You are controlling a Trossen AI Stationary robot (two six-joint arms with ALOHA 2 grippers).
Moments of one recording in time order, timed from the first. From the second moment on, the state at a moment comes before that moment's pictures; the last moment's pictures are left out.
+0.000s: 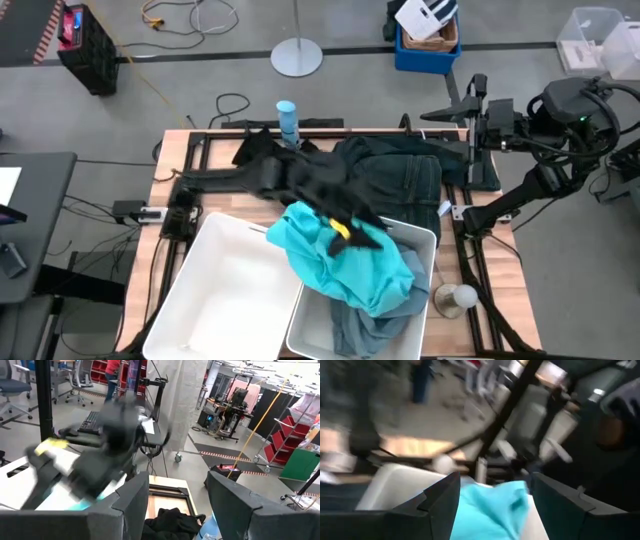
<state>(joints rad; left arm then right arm) -0.10 2.00 2.35 -0.60 0.35 -0.31 0.19 1.30 2.23 -1.02 0.34 -0.23</state>
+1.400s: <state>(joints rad) 0.09 2.01 2.34 -1.55 0.17 0.05 0.19 1.32 2.23 -1.01 0.34 -0.10</state>
